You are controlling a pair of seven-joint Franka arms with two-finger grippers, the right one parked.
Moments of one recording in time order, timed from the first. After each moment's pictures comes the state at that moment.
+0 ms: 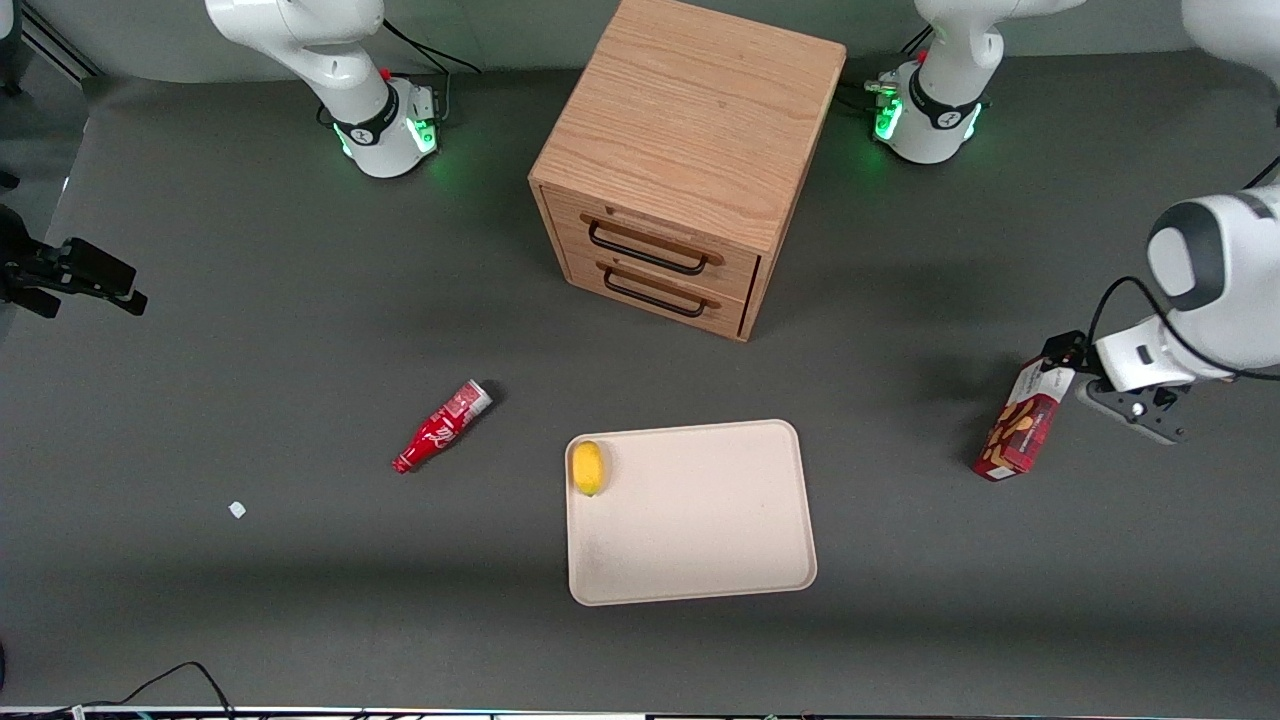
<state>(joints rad) 0.09 0.28 0.05 -2.05 -0.04 2.27 0.69</state>
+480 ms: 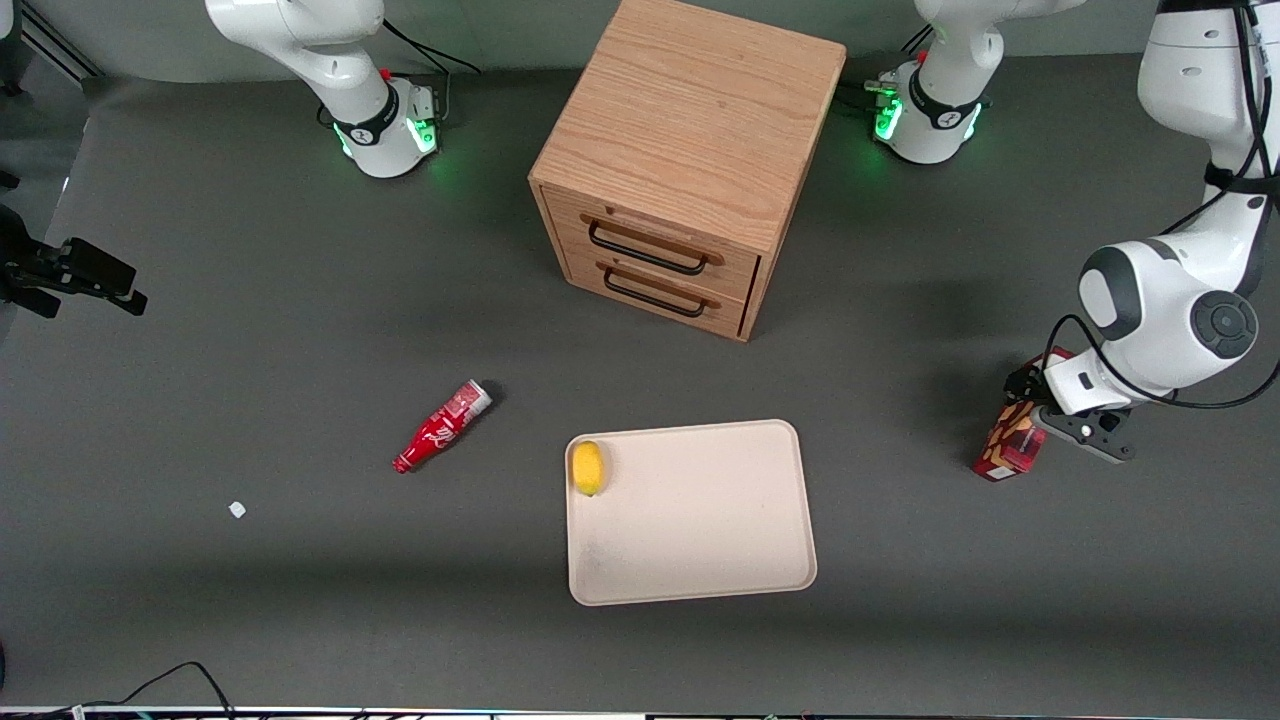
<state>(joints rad) 0.09 0.40 0.03 -2.10 -0.09 2.52 0.69</state>
